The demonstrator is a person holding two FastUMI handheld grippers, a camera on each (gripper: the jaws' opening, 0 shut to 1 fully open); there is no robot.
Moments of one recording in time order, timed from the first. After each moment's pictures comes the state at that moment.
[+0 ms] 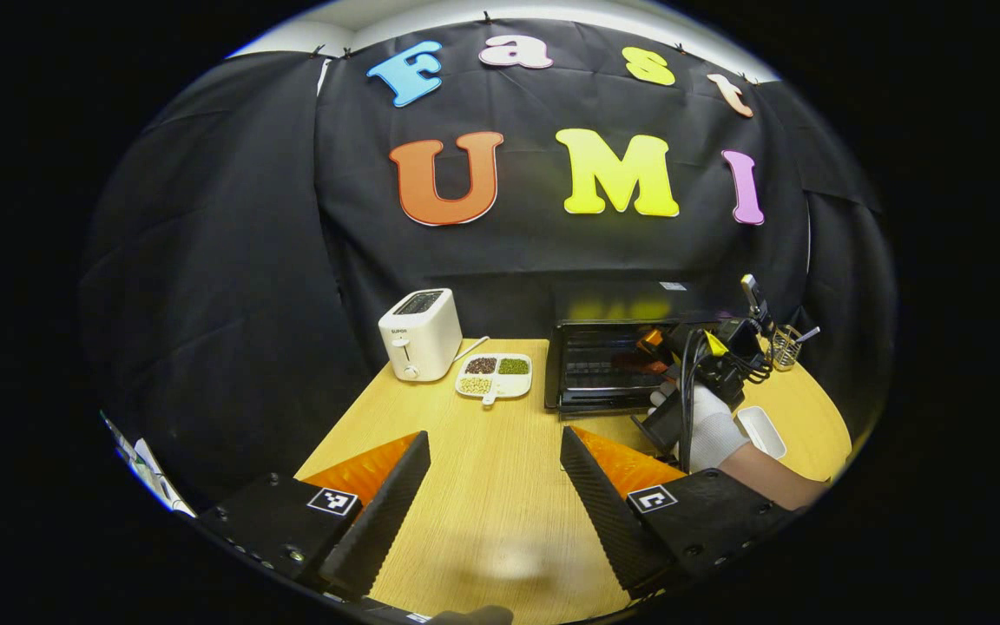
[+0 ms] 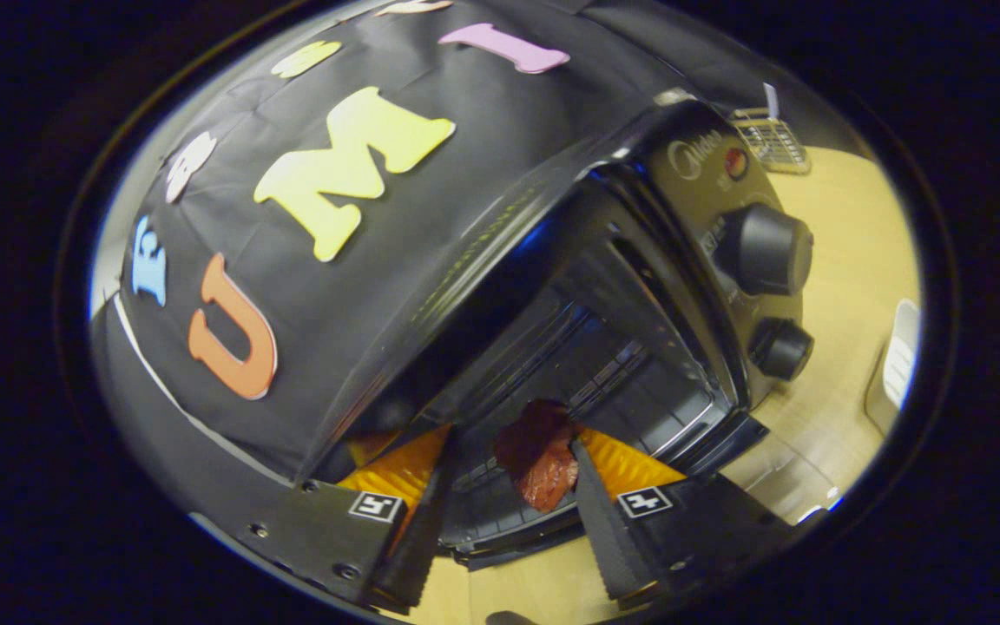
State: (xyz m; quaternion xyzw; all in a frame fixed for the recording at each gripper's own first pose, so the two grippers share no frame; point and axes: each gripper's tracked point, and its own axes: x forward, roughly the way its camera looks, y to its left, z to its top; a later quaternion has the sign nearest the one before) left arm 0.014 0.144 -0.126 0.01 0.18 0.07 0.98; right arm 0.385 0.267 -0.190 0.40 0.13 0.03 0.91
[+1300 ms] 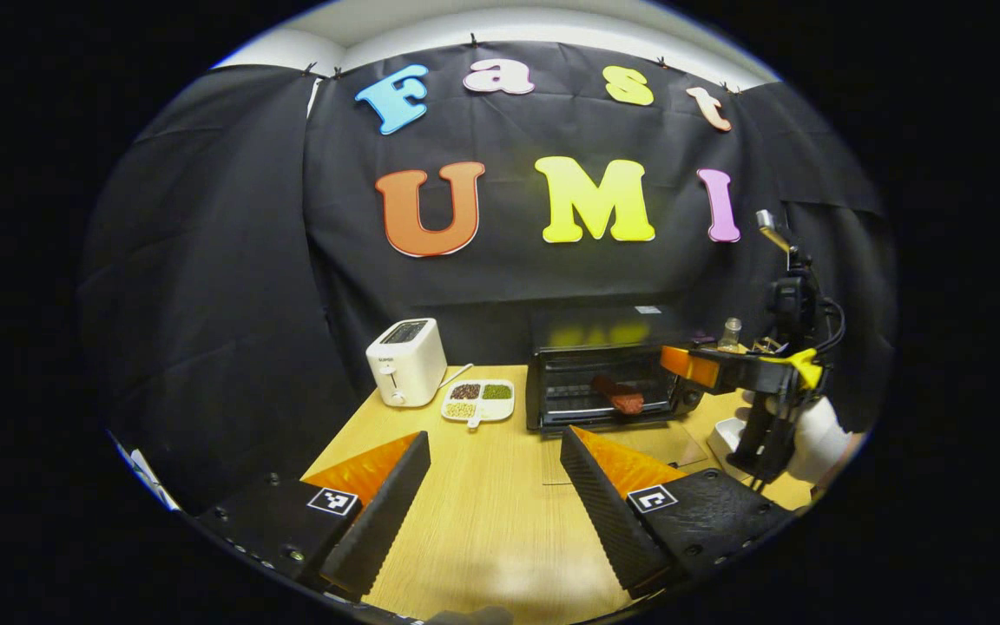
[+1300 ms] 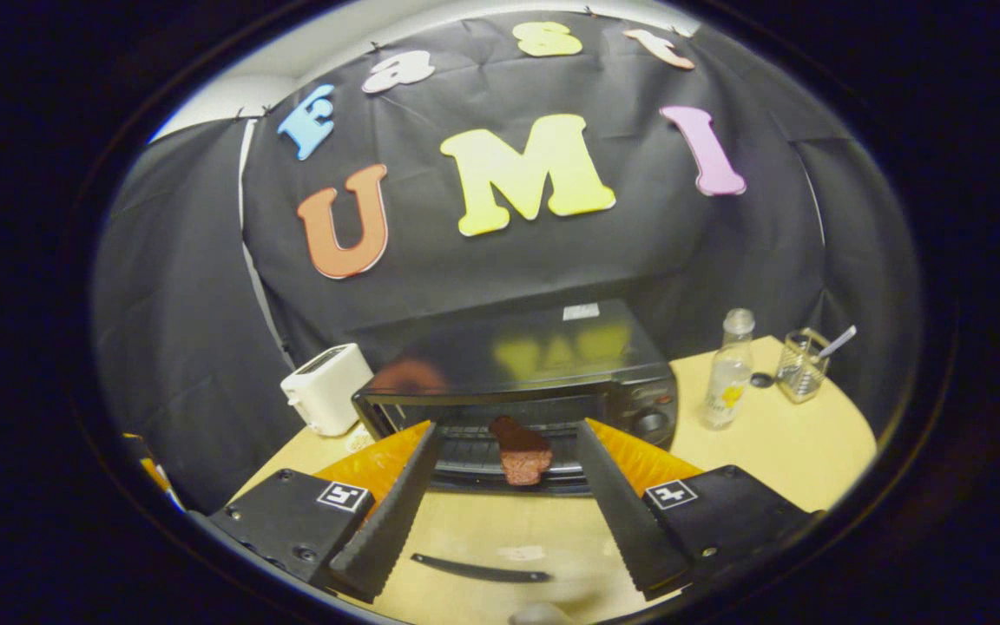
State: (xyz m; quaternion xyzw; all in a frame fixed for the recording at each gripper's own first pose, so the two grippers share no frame) left arm 0.000 0.122 -0.092 0.02 0.12 0.04 0.99; right arm 0.205 0.203 -0.087 0.11 0.09 0.11 0.98
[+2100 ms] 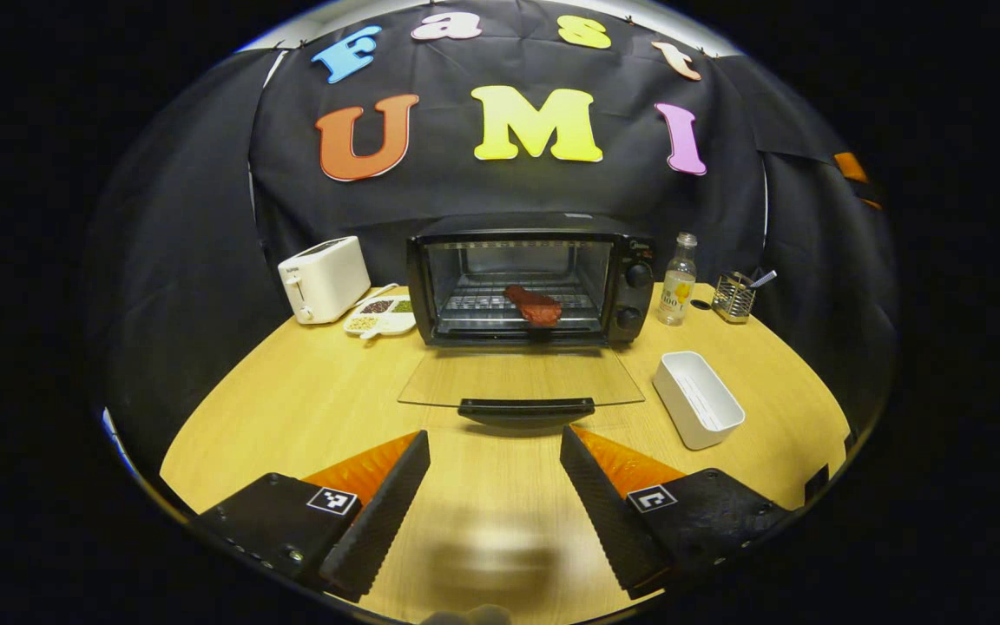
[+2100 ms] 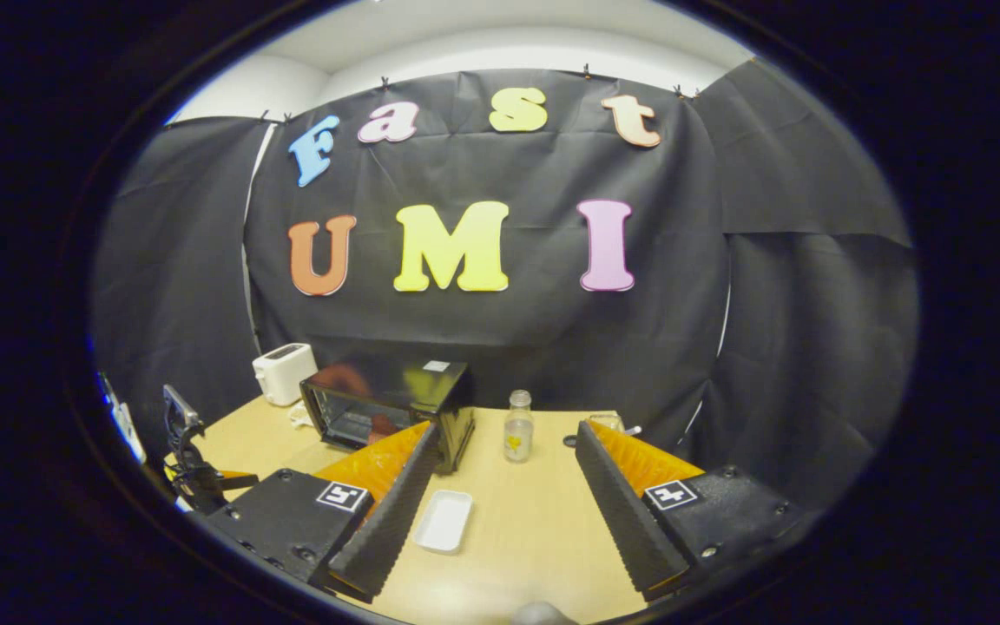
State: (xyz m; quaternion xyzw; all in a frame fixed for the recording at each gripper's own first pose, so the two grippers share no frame) left arm 0.023 -0.036 -0.253 0.02 0.23 0.02 0.97; right arm 0.042 -0.071 -0.015 0.01 0.04 0.05 1.00
